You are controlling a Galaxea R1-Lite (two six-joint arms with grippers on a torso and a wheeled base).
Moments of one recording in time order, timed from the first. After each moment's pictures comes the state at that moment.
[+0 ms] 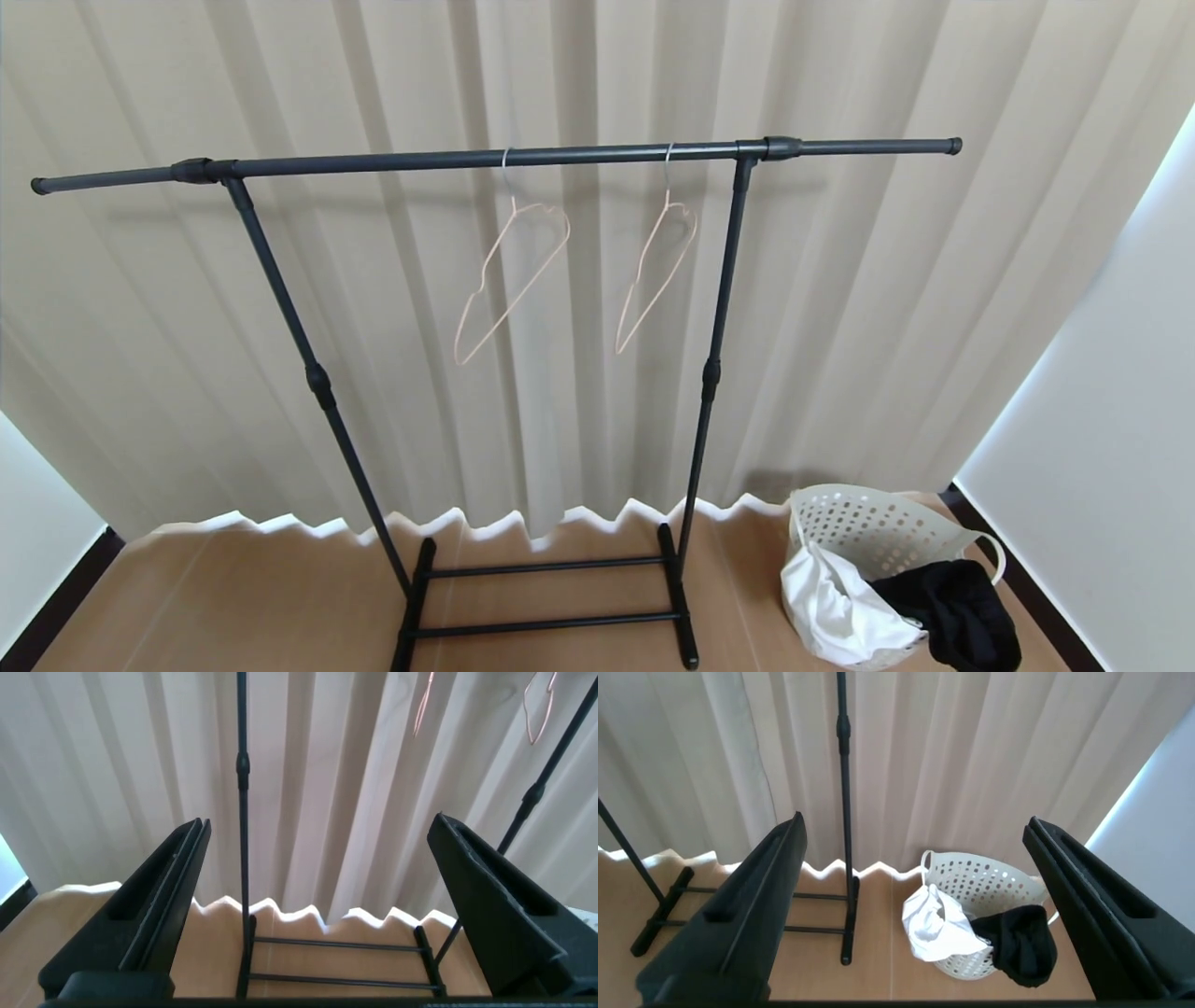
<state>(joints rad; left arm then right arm) 0.00 0.00 0.00 -0.11 0.11 -0.04 0.00 0.00 -0.01 0.02 0.04 -0.03</state>
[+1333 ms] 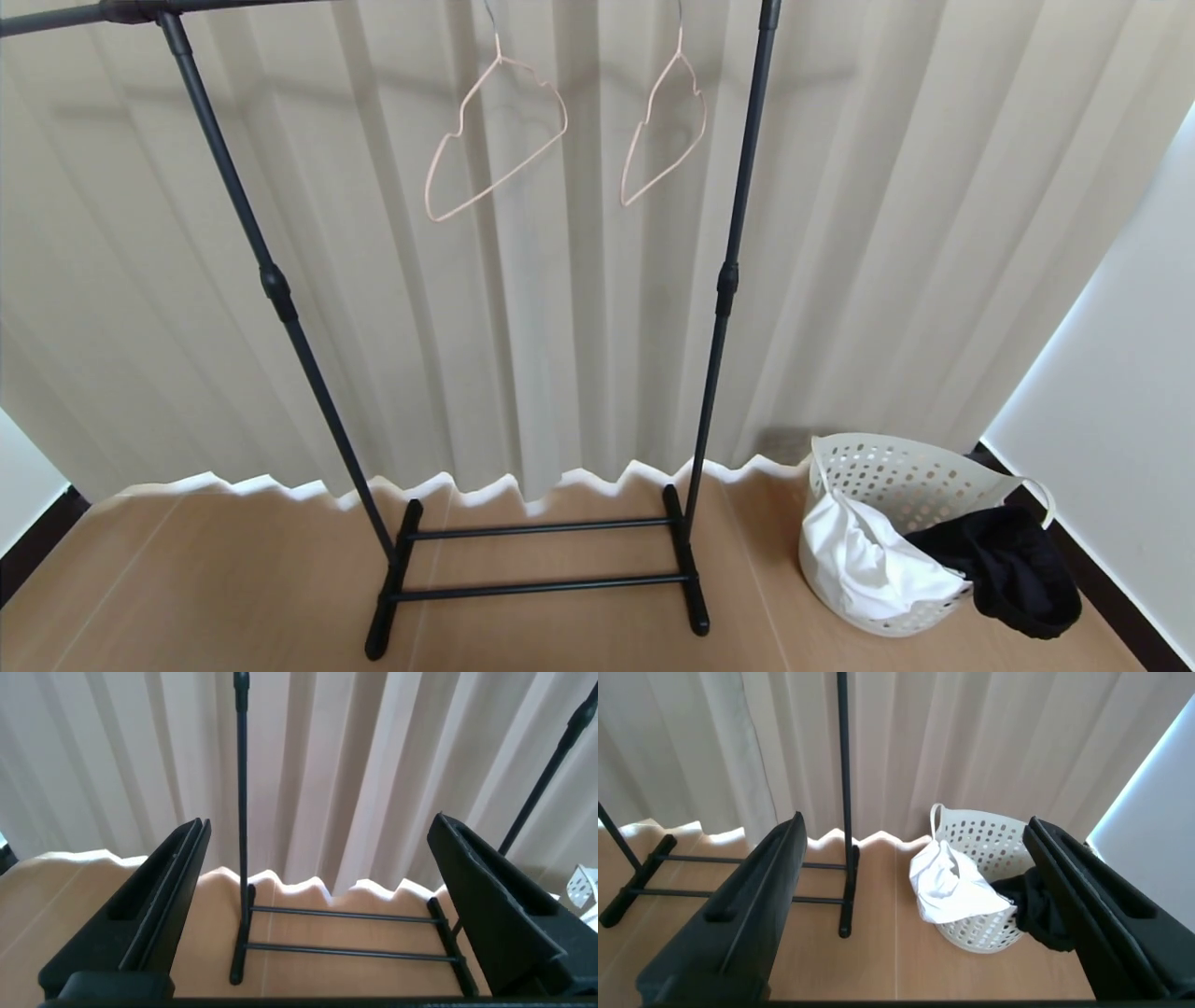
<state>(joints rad) 0.00 0.00 0.00 -0.11 0.11 -0.04 0.00 0.00 -0.01 0.02 0.04 -0.03</state>
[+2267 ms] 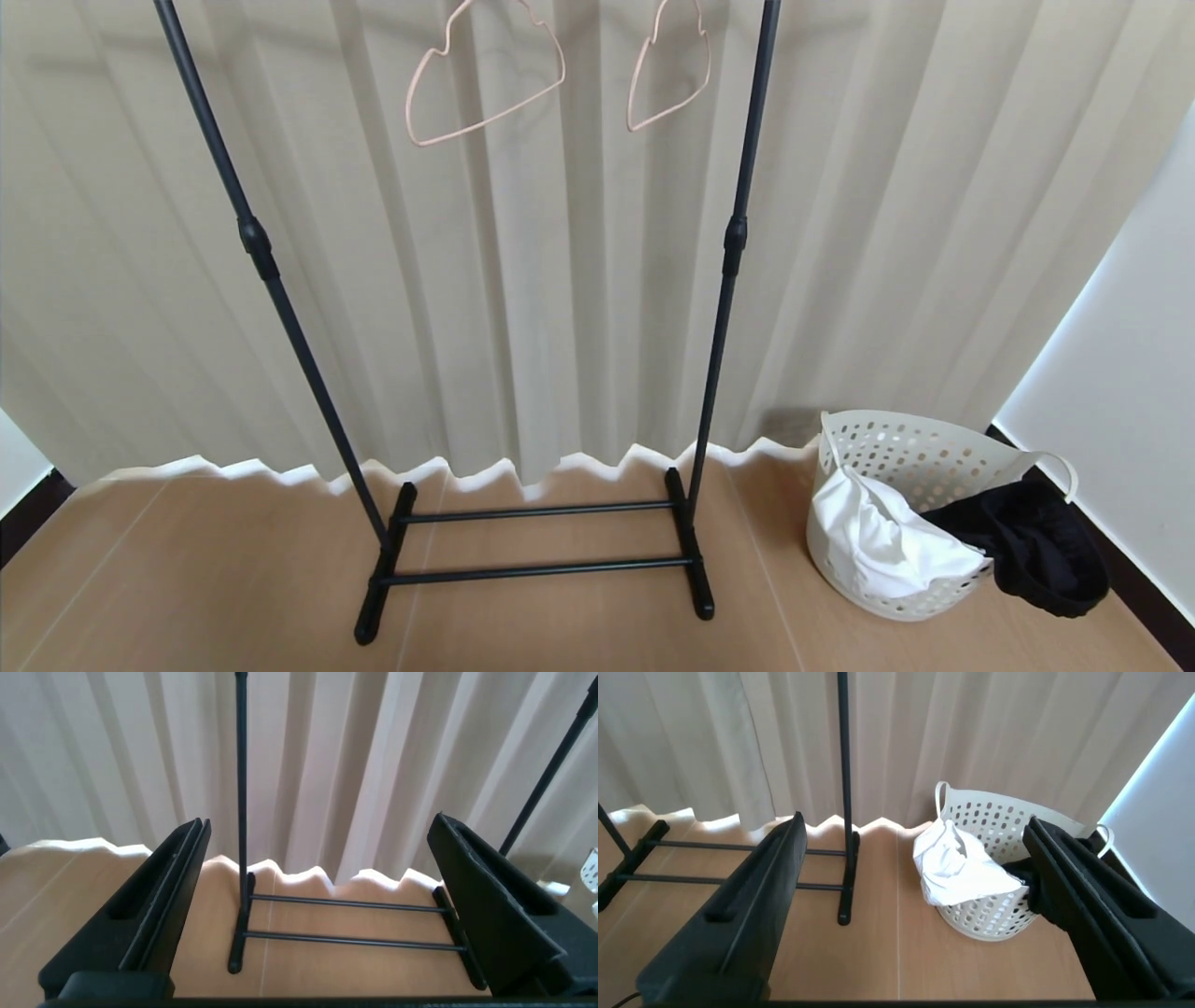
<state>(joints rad) 0.00 0.00 0.00 -0.11 0.11 -0.05 0.00 0.00 -0.01 0.02 0.04 -0.03</state>
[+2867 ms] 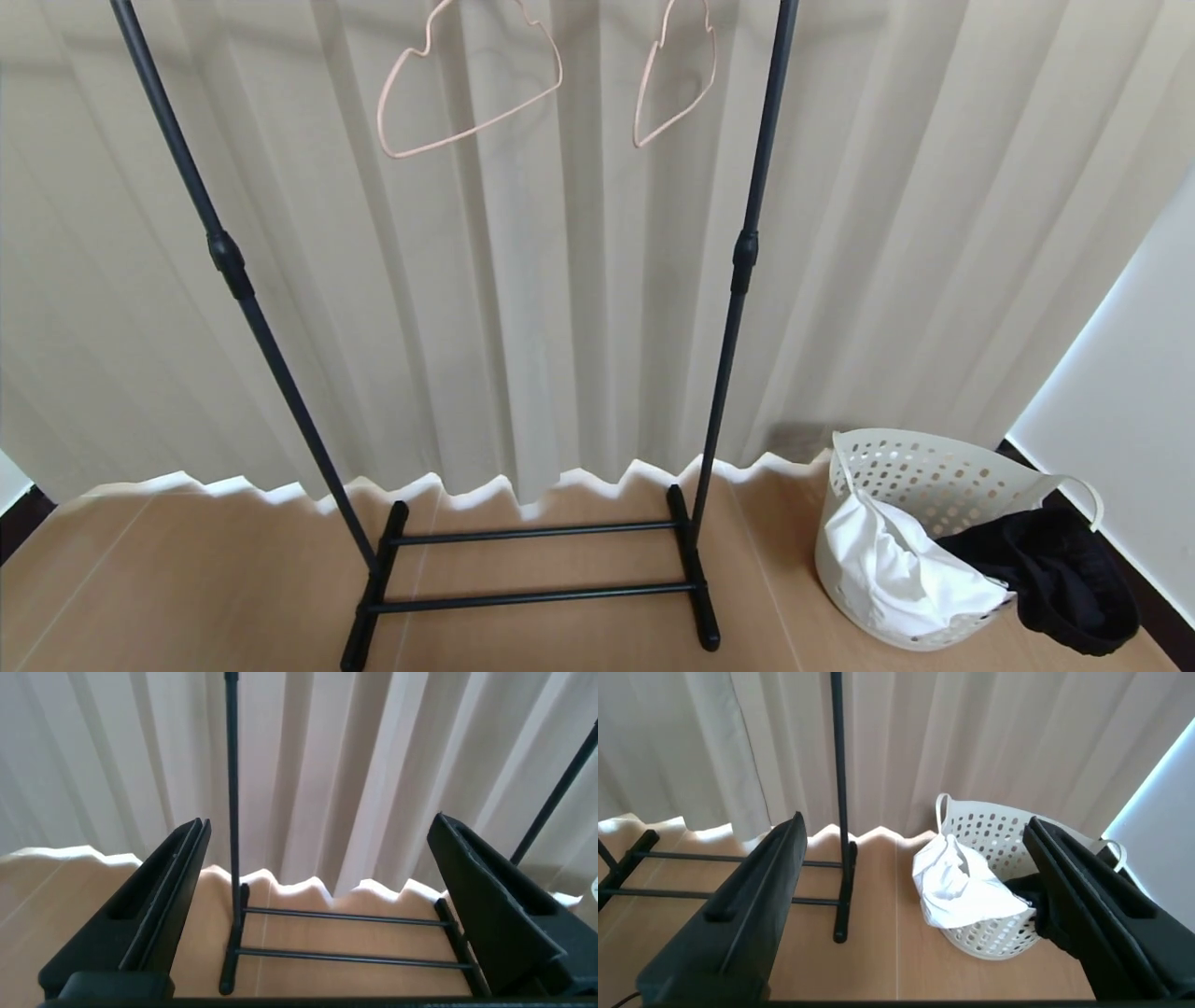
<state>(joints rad) 0.00 0.00 0.00 -0.11 0.11 -0.05 0.00 0.00 -0.01 0.02 0.04 -0.03</state>
